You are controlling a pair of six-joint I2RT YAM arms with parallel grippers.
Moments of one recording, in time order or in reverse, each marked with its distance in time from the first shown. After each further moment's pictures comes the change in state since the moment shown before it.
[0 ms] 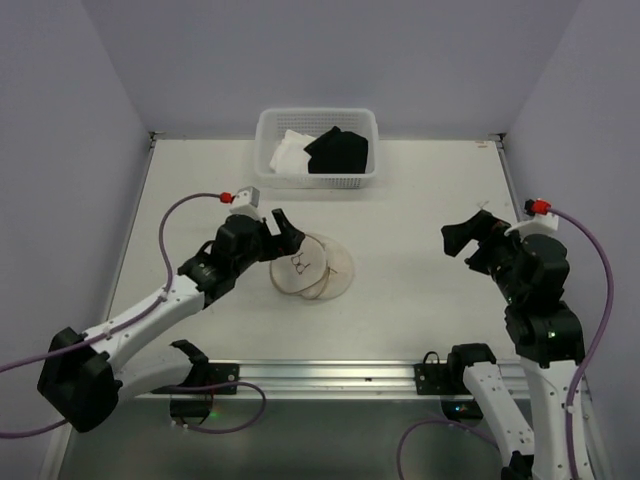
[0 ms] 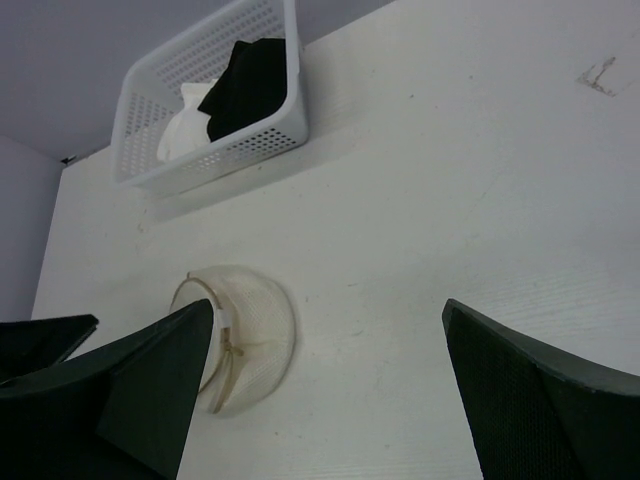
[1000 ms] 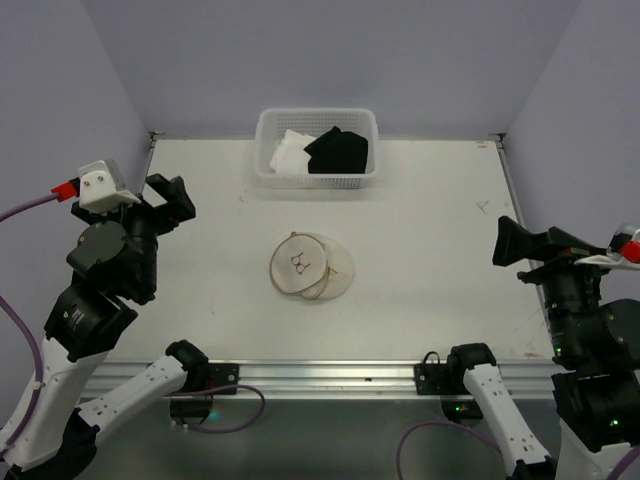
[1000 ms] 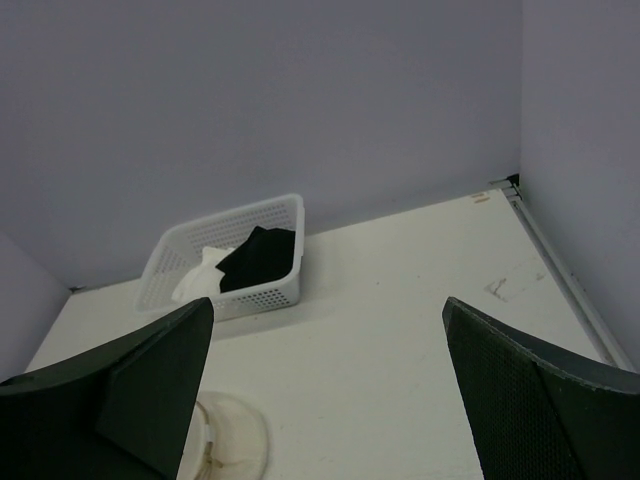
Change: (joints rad) left arm 0.002 -0.401 0.617 -0.527 -0.701 0.463; right arm 0.055 -0.074 0.378 -0.026 0.207 -0.216
